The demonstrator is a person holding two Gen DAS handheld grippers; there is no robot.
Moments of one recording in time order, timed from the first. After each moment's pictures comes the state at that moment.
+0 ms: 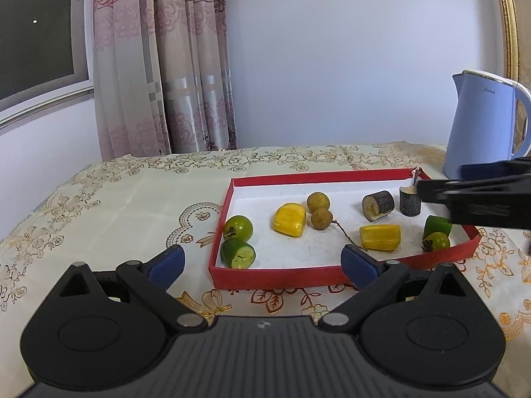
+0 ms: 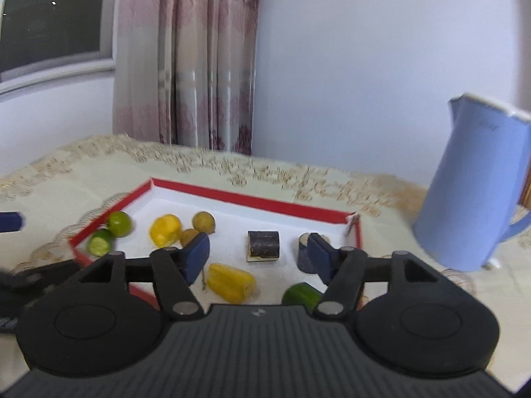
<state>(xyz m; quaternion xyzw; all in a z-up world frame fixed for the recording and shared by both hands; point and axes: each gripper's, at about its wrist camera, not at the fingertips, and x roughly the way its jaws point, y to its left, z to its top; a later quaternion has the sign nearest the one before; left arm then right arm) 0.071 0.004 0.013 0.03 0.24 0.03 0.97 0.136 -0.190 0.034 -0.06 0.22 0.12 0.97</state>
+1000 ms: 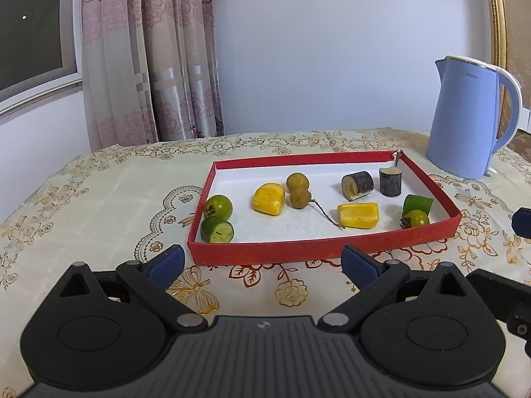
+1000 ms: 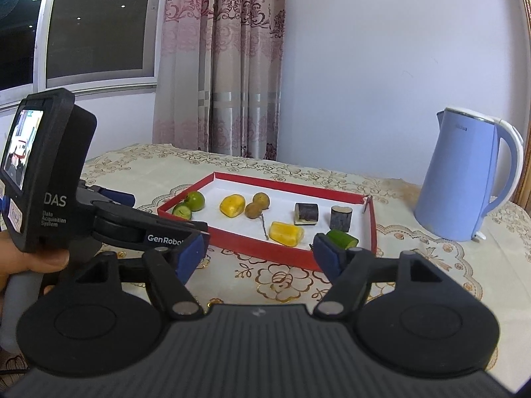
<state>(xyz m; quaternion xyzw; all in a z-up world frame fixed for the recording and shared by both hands) 0.058 -0.011 0.003 0.03 0.26 0.01 0.96 0.013 -0.174 0.033 -0.05 0.20 0.15 0.97</state>
